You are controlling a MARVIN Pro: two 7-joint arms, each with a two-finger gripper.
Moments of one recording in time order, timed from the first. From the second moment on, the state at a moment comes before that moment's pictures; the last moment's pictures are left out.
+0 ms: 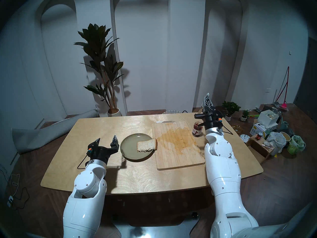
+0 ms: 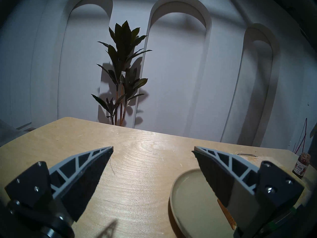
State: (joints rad) left arm 1.80 -1.57 -1.60 -1.76 -0.17 0.00 0.04; right arm -1.33 -1.50 1.76 -1.34 0.15 -0.45 0.21
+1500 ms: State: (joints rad) left arm 1.79 -1.61 -1.60 -1.73 -0.18 -0.01 0.04; right arm -1.29 -1.49 1.69 -1.39 0.02 -0.17 0.06
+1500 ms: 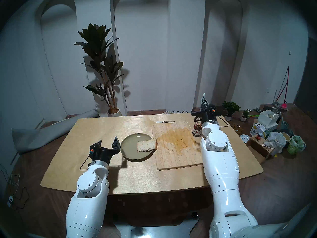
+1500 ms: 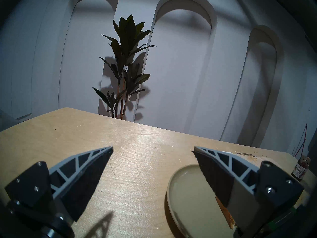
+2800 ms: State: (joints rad) left arm 1.78 -1.62 -1.61 -1.71 -0.18 -0.02 0.04; right arm -1.27 -1.47 1.65 -1.18 0.01 -0.29 0.07
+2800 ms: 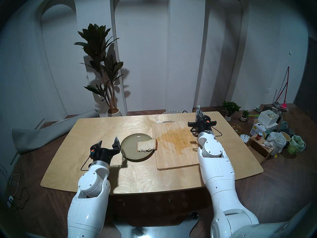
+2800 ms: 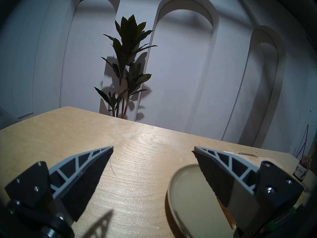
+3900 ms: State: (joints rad) left arm 1.78 -1.62 -1.62 -1.70 -0.21 -0.03 0.05; right arm -1.22 -1.42 1.63 -1.06 -0.05 -0.33 0.11
